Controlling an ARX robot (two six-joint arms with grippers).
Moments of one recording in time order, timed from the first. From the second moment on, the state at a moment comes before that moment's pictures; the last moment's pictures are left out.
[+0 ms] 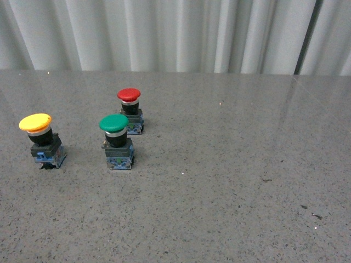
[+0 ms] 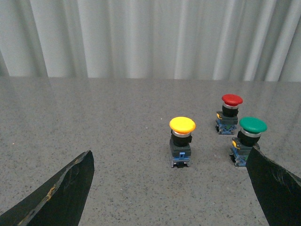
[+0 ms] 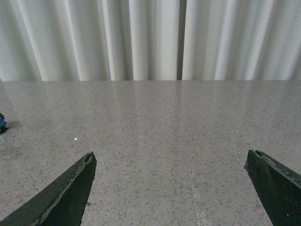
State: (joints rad) left arm 0.00 0.01 0.01 0.00 0.00 0.00; right arm 0.00 0.00 0.01 0.00 0.00 0.01
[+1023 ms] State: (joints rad) left arm 0.00 0.01 0.01 0.00 0.00 0.00; right arm 0.00 0.00 0.01 0.00 0.00 0.01
